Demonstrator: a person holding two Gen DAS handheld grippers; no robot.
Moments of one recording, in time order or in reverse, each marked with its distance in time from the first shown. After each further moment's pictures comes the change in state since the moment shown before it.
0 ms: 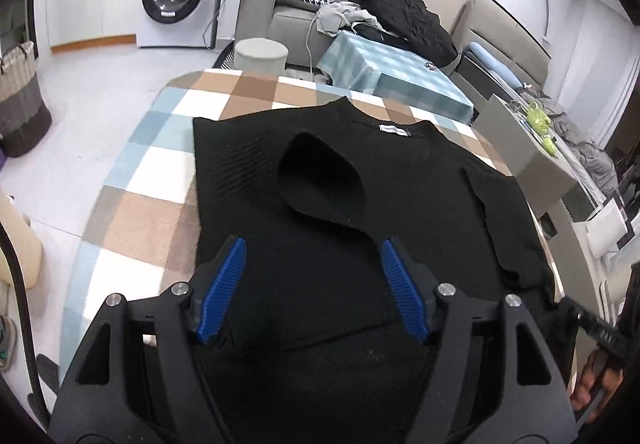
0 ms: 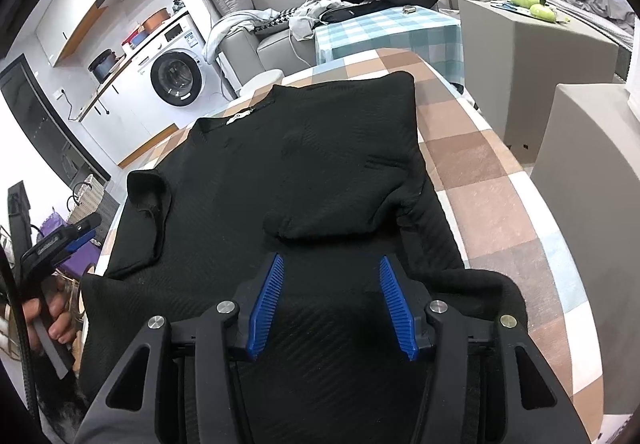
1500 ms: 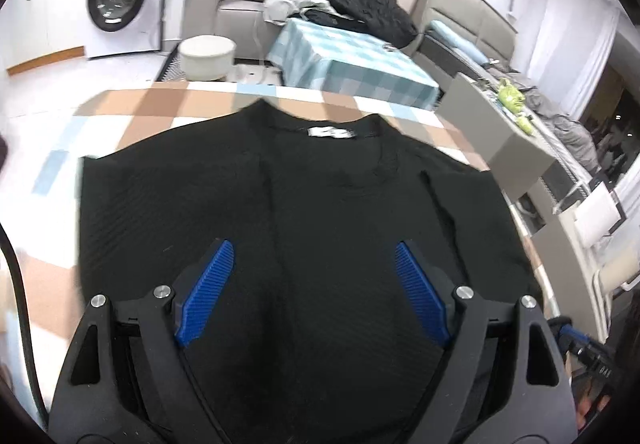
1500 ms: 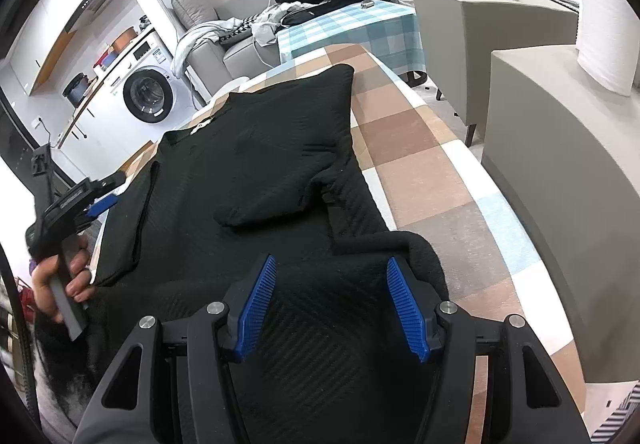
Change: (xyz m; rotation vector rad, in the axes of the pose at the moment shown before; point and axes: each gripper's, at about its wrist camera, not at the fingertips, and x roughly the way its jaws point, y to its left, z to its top) left arm 0.073 -0.064 0.026 0.102 0.032 -0.085; right arm -0.027 -0.041 -0.019 0.108 -0.007 -0.071
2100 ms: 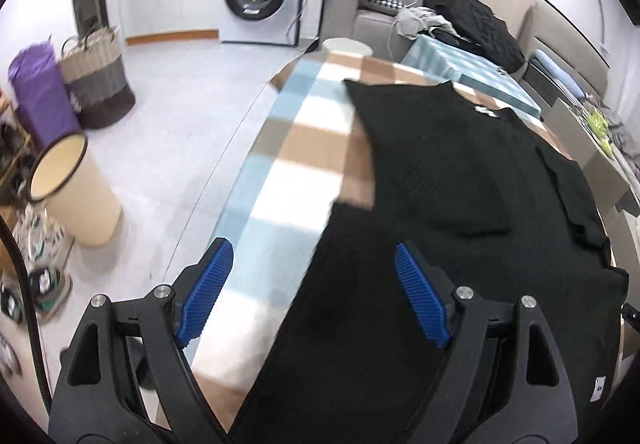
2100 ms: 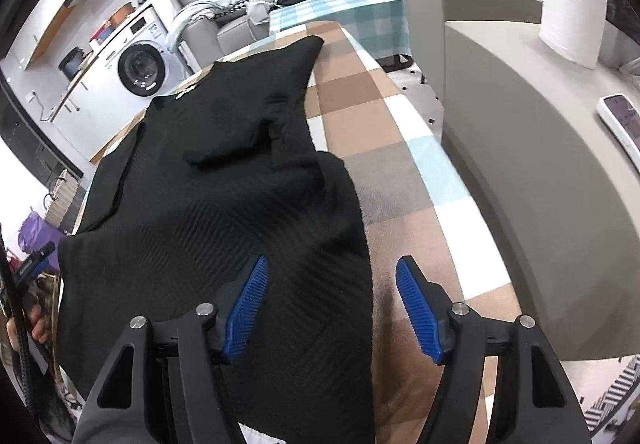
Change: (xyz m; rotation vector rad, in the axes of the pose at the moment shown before) left arm -0.167 0.134 -0.147 -0.188 -0.054 0.362; right arm -0.025 -0.042 -0.039 -0.056 0.057 -0.049
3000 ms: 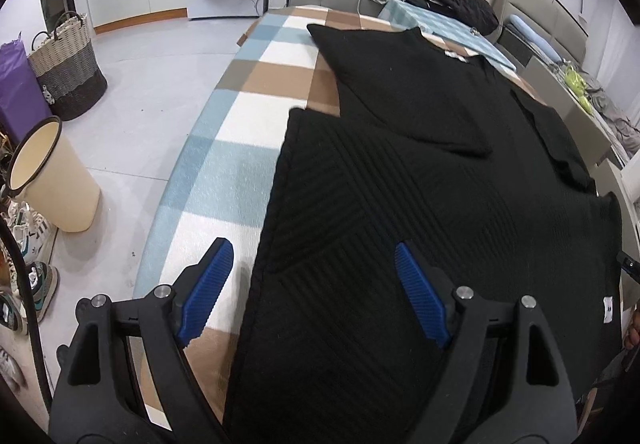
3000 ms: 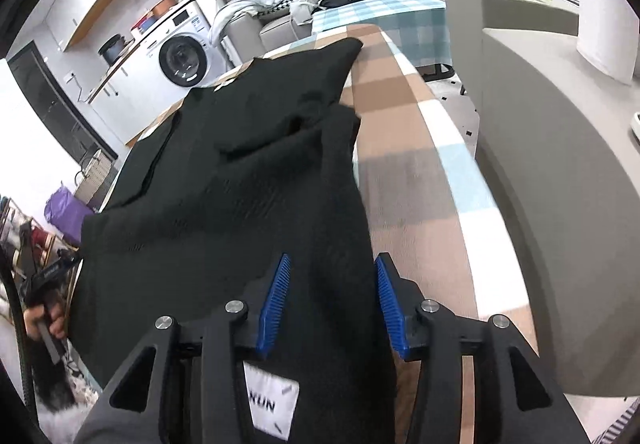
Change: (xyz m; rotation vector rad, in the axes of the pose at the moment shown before) left arm 0.013 -0.025 -0.043 0.088 0.115 -0.083; right arm 0.004 -0.005 -0.007 -0.085 -0.008 0.134
